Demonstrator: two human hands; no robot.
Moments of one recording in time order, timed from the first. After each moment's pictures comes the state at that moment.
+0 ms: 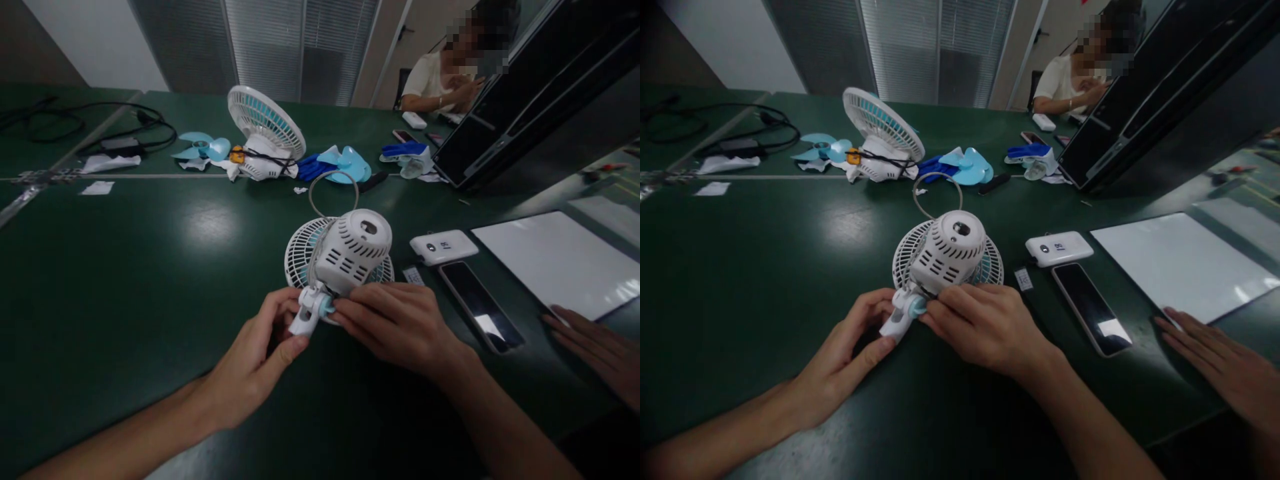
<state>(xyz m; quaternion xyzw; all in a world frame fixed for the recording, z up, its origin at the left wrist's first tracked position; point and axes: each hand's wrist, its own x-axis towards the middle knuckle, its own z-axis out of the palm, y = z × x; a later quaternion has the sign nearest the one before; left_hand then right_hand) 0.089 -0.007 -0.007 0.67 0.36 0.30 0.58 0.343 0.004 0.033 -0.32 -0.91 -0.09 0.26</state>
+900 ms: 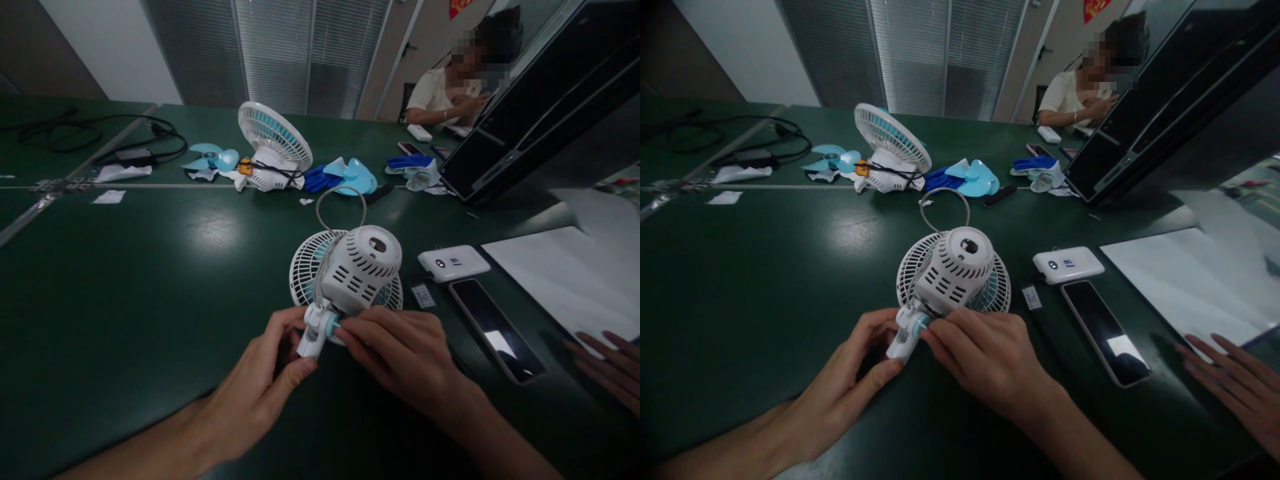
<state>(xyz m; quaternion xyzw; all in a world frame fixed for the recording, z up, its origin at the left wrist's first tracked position) 0.089 -0.010 -0.010 0.67 0.37 0.30 0.57 0.327 -0.004 0.026 -0.37 -0.87 -0.03 0.31</state>
